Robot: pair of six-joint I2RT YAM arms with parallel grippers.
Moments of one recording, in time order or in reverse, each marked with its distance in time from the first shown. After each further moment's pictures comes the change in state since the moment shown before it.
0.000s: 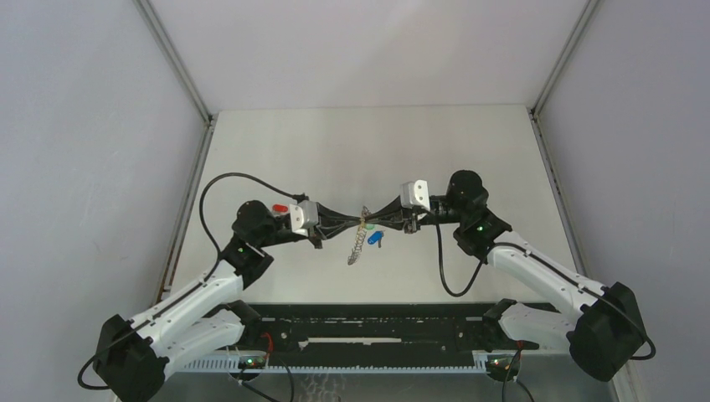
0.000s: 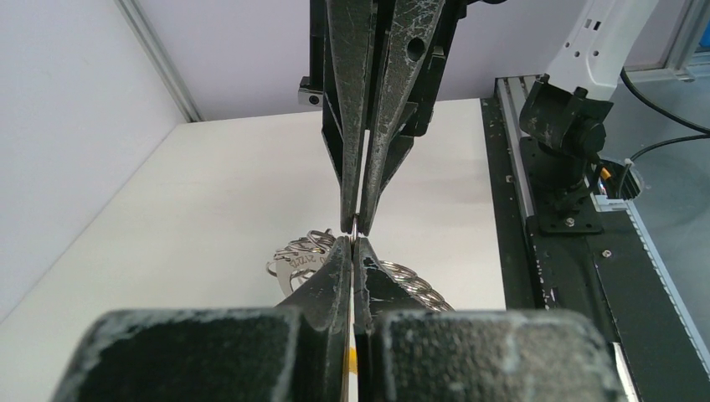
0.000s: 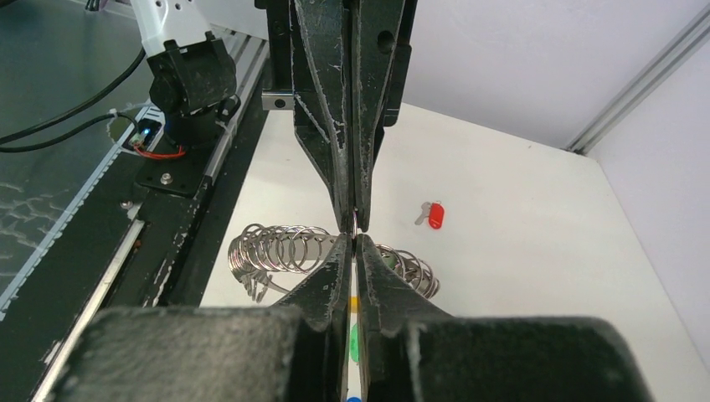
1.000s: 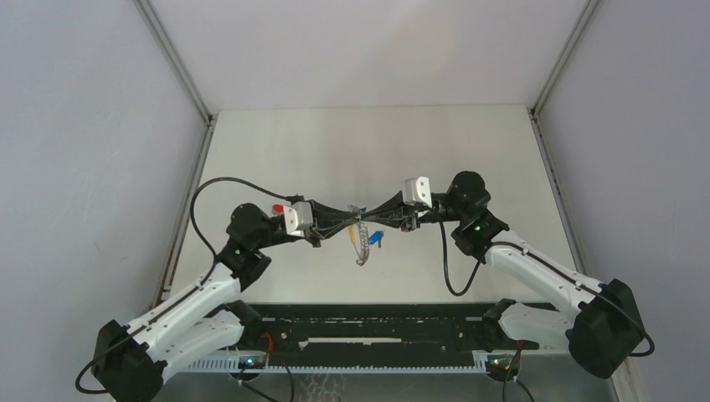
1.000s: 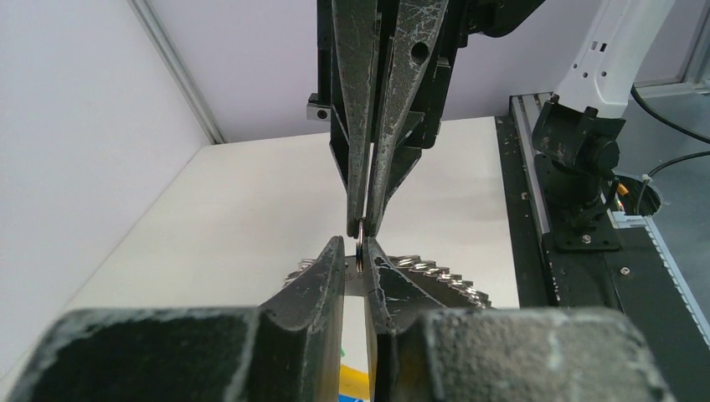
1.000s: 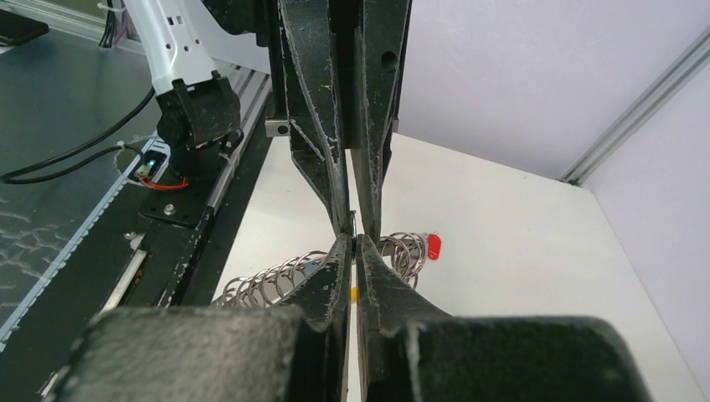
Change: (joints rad) left arm 0.001 -0.036 0.000 0.031 -0.027 0.001; right arm 0.017 0.017 0.011 0.123 0.002 0.095
